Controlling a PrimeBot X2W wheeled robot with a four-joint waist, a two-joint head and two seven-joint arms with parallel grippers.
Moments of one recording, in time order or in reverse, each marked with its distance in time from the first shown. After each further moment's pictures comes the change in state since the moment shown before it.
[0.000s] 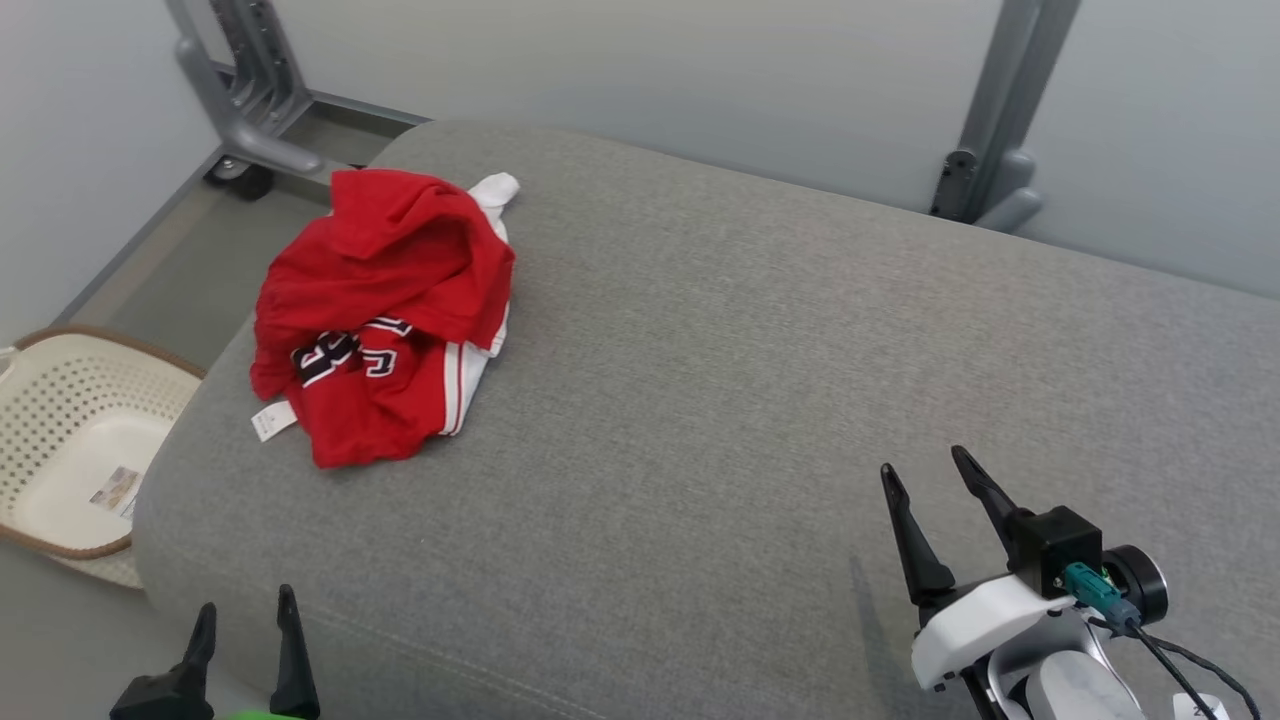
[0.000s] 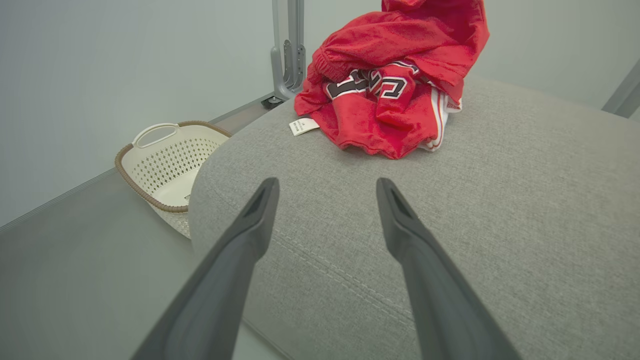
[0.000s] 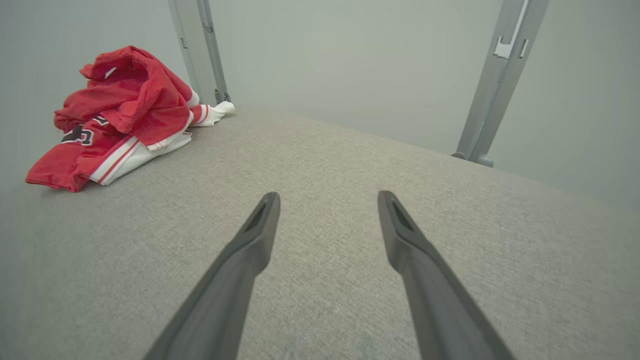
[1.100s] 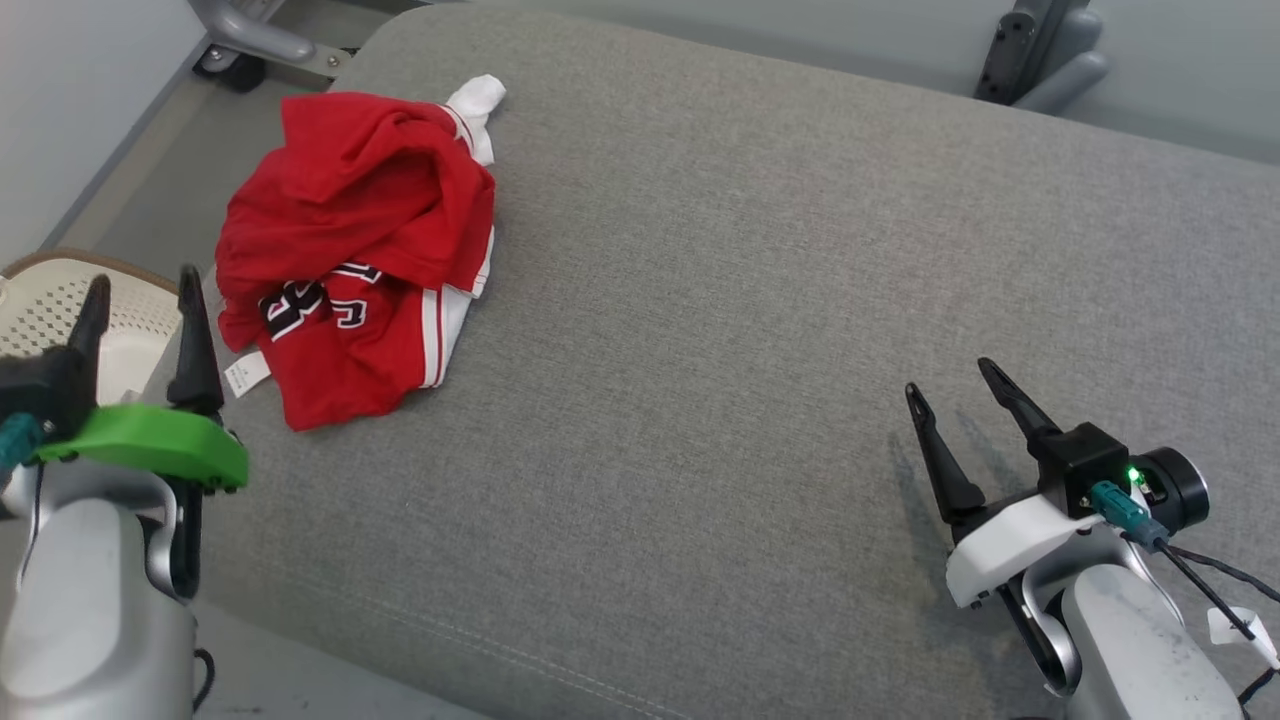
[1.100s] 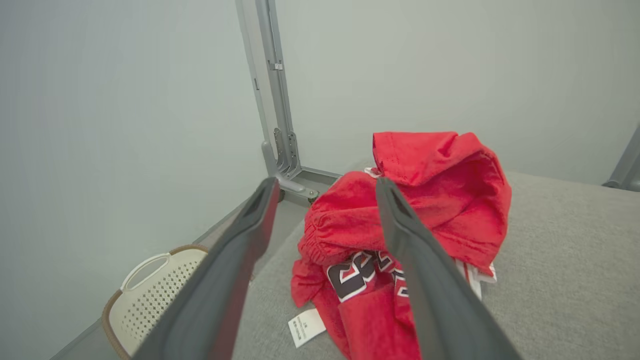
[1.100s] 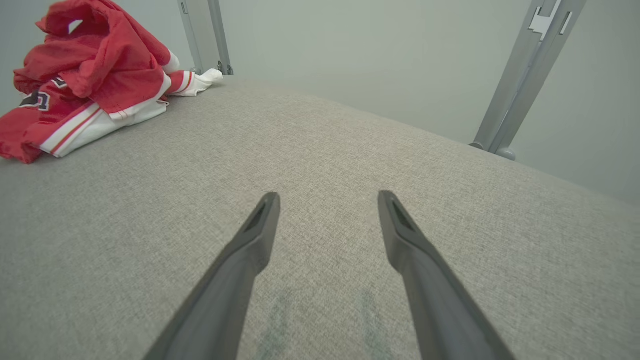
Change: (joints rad) left arm -0.459 0.143 -0.045 0.140 -0.063 -0.053 0.000; right arm -0.132 -0.106 0.055 0.032 0.003 0.000 0.000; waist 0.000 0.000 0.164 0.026
